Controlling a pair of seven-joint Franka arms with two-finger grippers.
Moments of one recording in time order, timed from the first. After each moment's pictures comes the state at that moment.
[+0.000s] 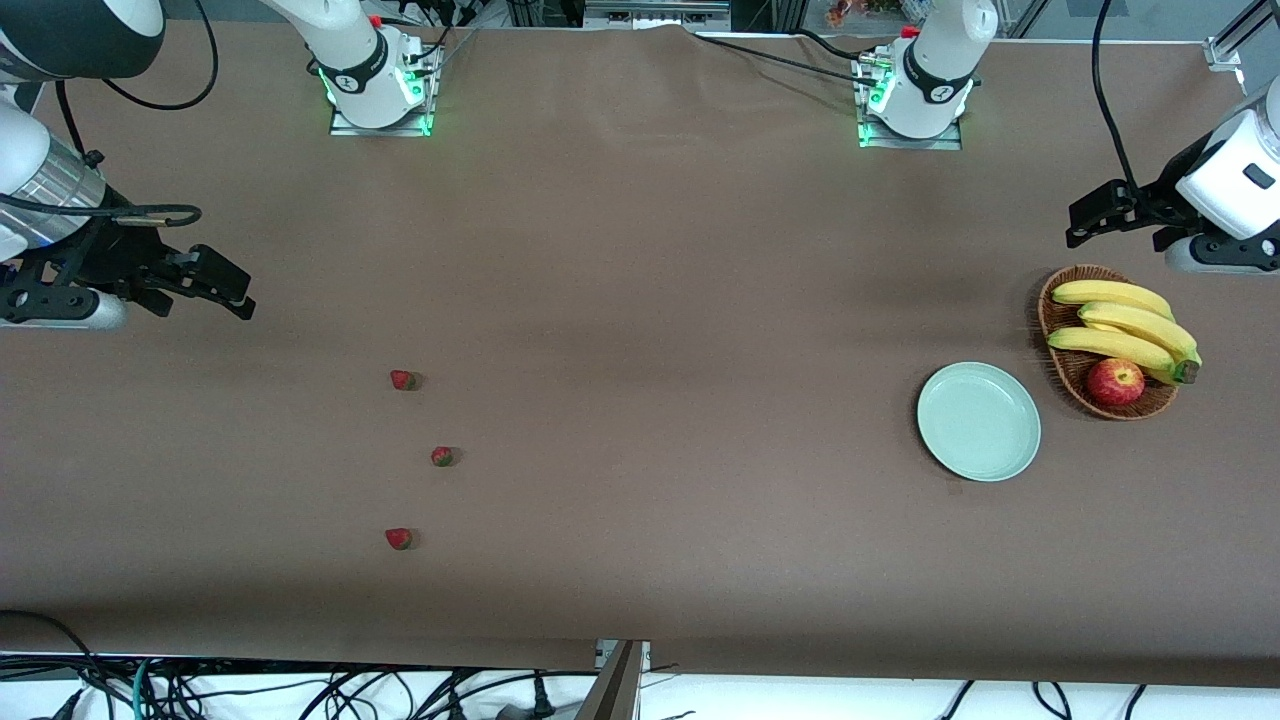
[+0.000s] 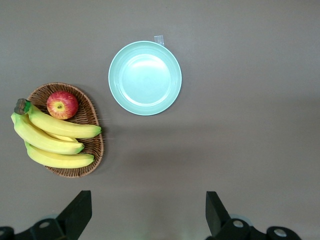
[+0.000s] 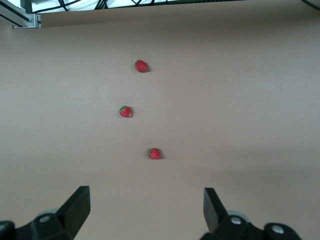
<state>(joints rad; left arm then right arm) 0.02 -0.02 -0.03 -1.65 0.00 1.54 0.00 0.24 0.12 -0.13 -1.54 0.07 1.77 0.15</state>
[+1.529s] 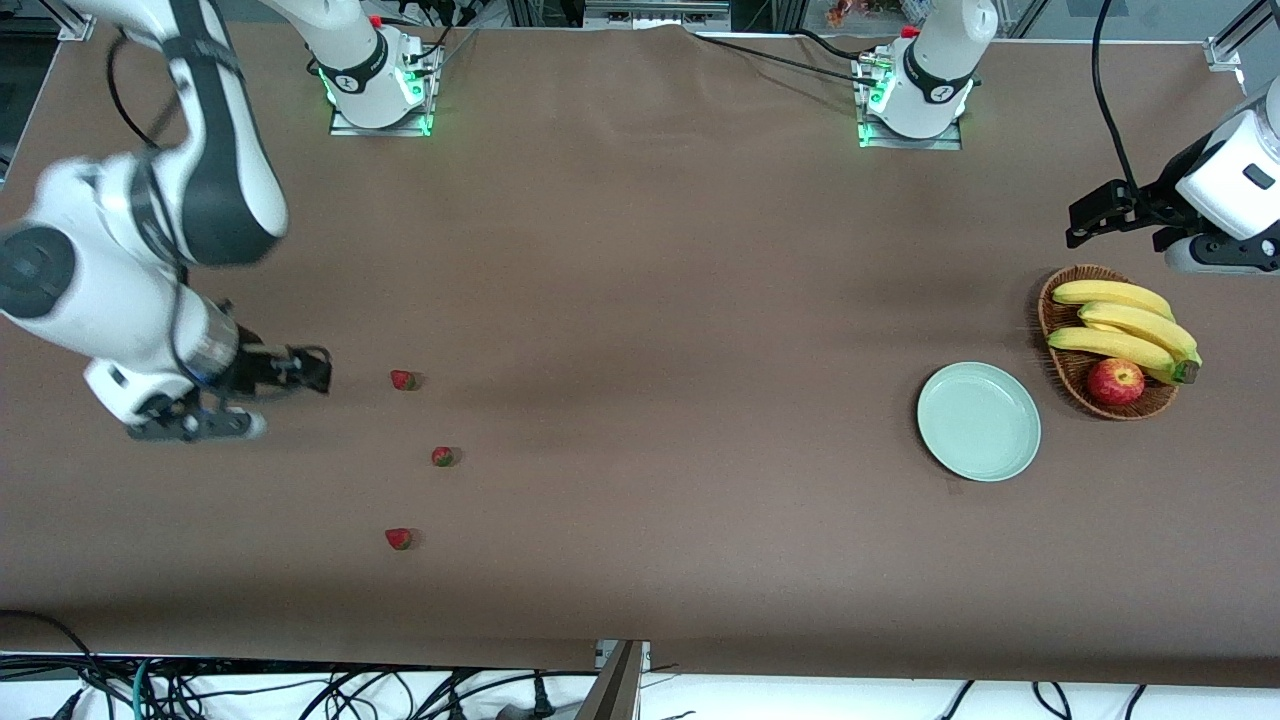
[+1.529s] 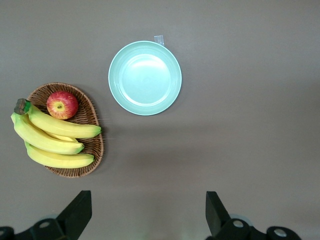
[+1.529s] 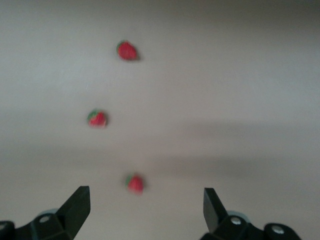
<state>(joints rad) 0.02 -0.01 -0.03 -1.65 0.00 1.54 0.00 0.24 0.46 -0.13 -1.55 0.05 2.05 0.03</state>
